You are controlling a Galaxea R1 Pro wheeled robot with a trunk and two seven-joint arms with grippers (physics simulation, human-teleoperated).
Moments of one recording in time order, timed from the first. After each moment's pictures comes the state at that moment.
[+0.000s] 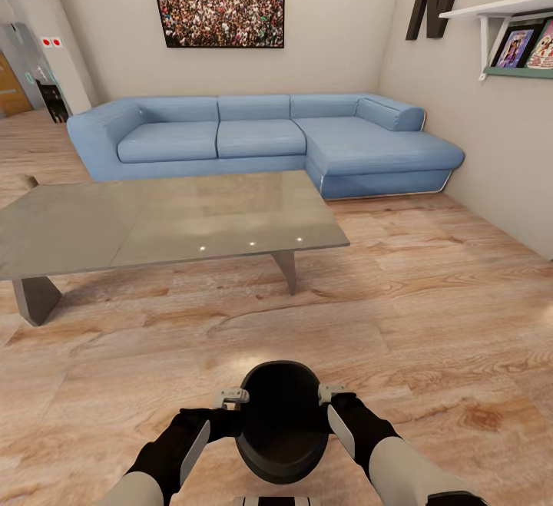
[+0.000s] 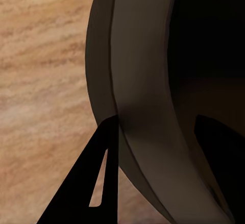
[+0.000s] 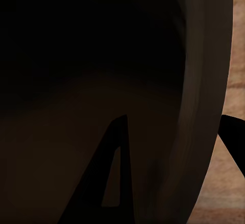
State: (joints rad) left arm -0.54 -0.12 -0.04 -0.54 0.02 0.44 -0.14; right arm -0.69 0.17 0.02 -0.31 -0.03 0.47 0.00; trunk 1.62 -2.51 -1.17
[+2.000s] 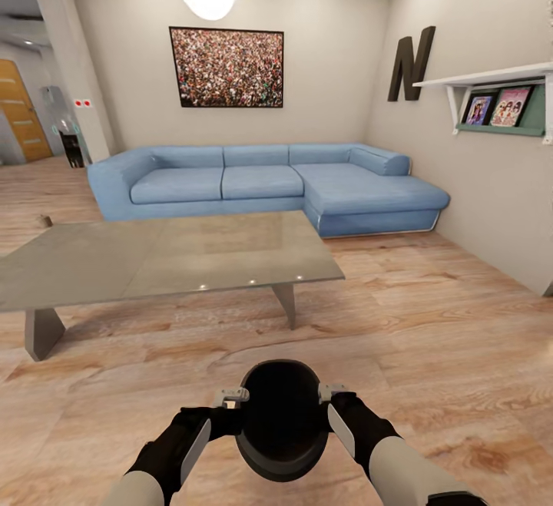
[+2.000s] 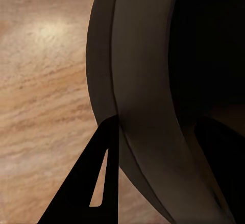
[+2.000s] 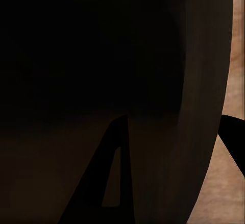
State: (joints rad) left arm -0.54 -0.12 -0.05 -0.55 0.02 0.44 -0.13; right arm -0.69 0.17 0.02 -0.31 -0.03 0.47 0.00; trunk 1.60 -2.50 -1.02
